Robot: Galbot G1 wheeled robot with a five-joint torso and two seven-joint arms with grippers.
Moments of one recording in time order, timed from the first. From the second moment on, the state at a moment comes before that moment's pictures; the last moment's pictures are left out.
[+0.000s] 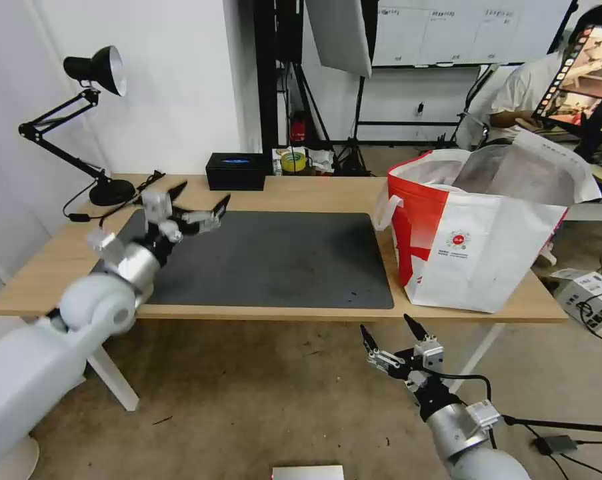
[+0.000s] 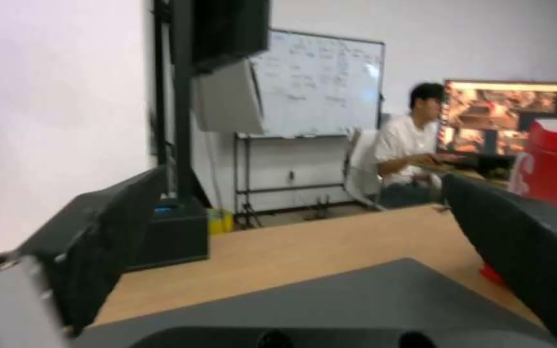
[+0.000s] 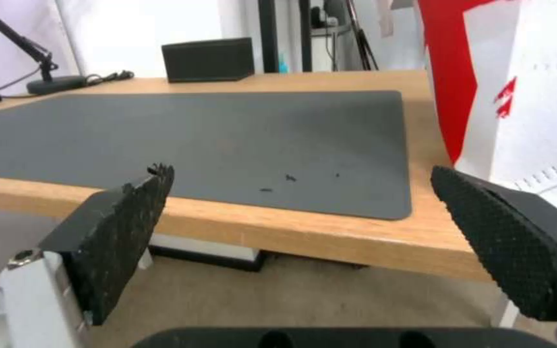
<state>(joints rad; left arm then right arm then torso) 1.01 -0.65 -0.28 -1.87 -0.94 -0.20 0.04 -1.56 0.81 0.16 2.12 0.50 0.23 0.31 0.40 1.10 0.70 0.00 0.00</state>
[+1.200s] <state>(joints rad) 1.74 -1.00 -0.83 -1.90 -0.70 -0.37 0.16 -1.56 0.81 0.16 2.12 0.50 0.23 0.31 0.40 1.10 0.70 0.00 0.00</state>
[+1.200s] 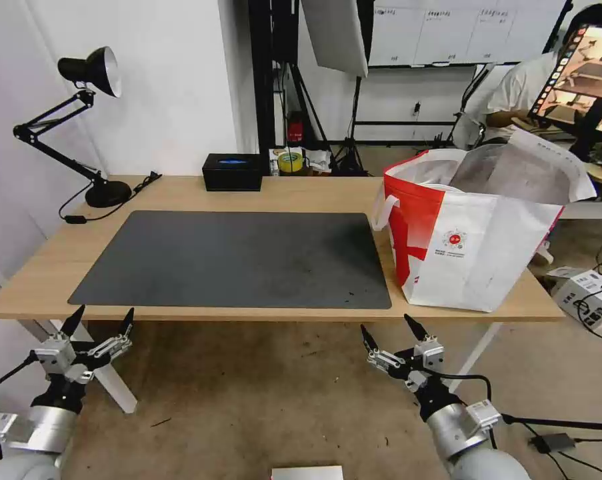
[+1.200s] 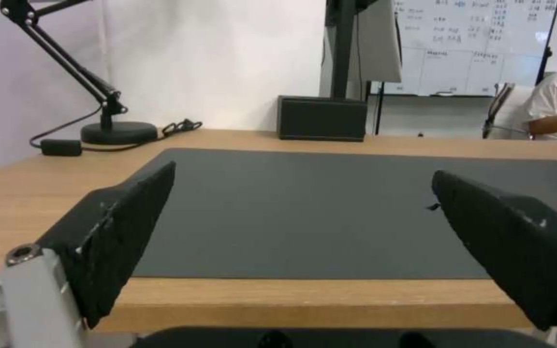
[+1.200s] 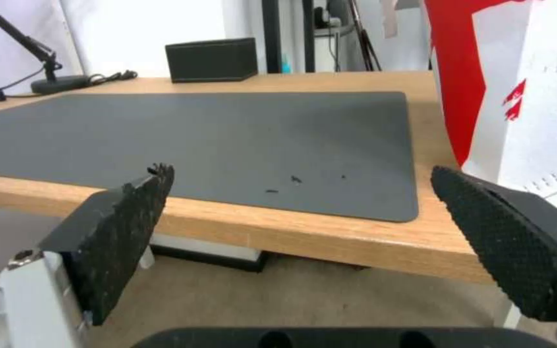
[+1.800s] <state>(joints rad) 1.73 -1.00 -0.82 -1.91 -0.70 -0.37 0.16 -1.56 0.81 0.16 2.12 0.50 0.23 0.31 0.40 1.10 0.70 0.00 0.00</state>
